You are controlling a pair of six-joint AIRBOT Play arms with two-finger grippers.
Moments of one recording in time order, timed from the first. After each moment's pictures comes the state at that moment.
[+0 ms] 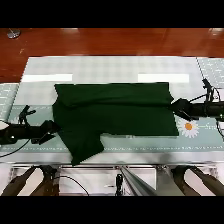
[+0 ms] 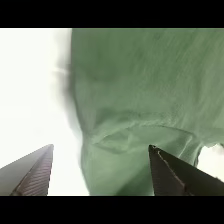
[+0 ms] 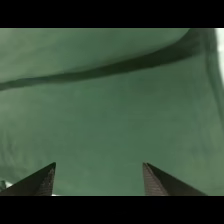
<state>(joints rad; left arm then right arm) 0.46 -0.91 0.36 0.93 -1.15 -1.31 -0.37 -1.01 0.68 -0.85 1.17 1.26</state>
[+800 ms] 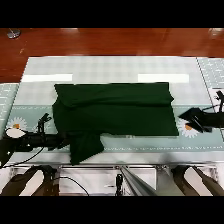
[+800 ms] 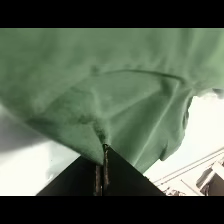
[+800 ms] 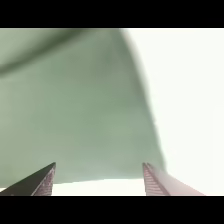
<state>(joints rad) 0.26 -0.90 0.21 0.75 -1.14 -1.21 -0.60 -0.95 0.63 -1.04 1.28 1.35</state>
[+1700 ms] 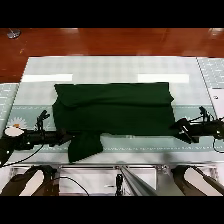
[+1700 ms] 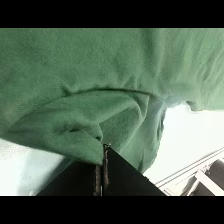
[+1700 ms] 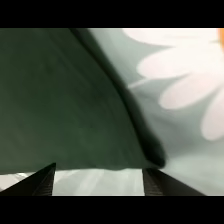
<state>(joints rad) 0.26 -0.90 0.22 0.68 -1.11 -1.19 -0.55 -1.11 0.49 -1.01 1.21 1.38</state>
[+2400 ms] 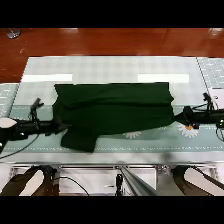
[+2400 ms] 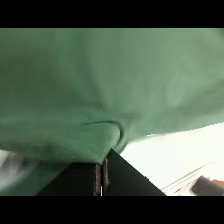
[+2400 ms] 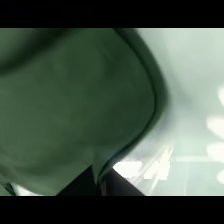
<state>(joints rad) 0.26 -0.90 0.41 0.66 -1.13 -1.22 -0.55 -1.19 0.67 -0.83 1.24 1.21</state>
